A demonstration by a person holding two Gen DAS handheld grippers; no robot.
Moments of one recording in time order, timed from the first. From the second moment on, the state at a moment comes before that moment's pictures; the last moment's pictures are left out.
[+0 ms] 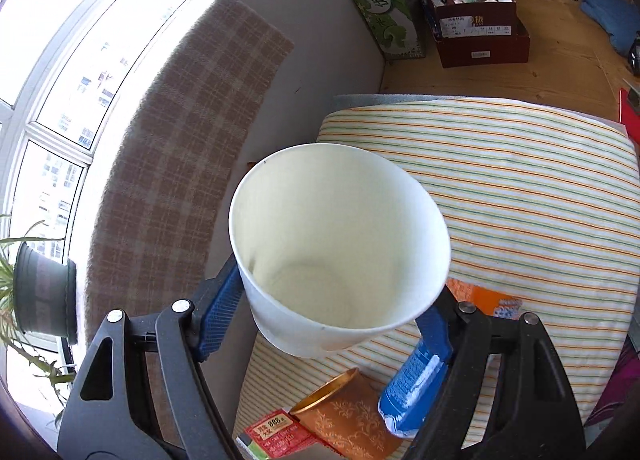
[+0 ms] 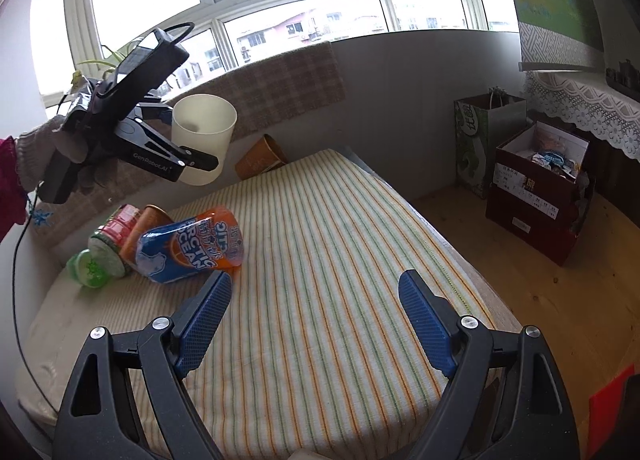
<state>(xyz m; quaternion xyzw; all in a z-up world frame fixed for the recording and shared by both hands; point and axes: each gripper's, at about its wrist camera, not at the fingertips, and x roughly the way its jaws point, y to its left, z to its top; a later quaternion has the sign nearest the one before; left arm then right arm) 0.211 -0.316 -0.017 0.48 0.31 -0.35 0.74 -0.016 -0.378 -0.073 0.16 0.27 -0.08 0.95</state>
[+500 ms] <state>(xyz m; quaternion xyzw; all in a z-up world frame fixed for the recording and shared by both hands) 0.078 -0.167 0.034 0.33 0.33 -0.32 0.82 -0.047 -0.319 -0.037 0.14 0.24 -0.01 0.96</state>
